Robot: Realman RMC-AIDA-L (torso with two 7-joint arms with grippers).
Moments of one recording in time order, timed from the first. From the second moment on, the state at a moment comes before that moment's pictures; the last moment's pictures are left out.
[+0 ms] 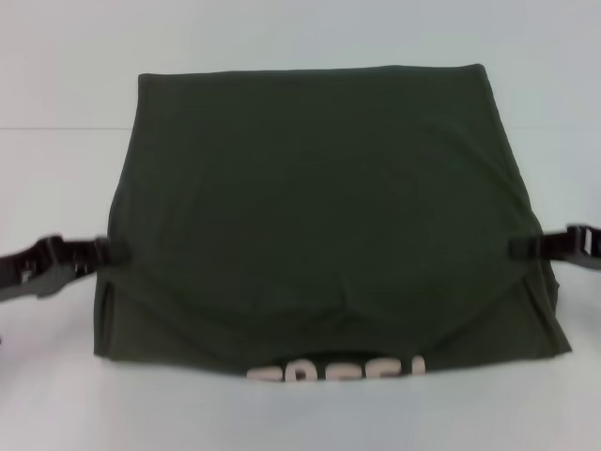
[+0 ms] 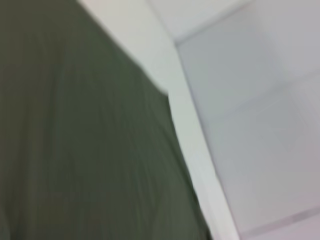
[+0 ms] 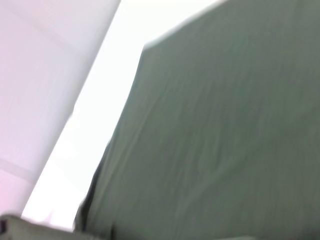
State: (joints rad) left arm -0.52 -1.96 0.22 0.53 2.25 1.66 -2.14; right arm 0.64 1.93 -0.39 -0.57 -2.34 -1.52 2.15
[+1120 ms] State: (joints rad) left arm -0.60 -2.13 0.22 0.45 1.89 1.09 -1.71; right arm 0.65 2.09 -0.40 -0.44 -1.92 -0.94 1.73
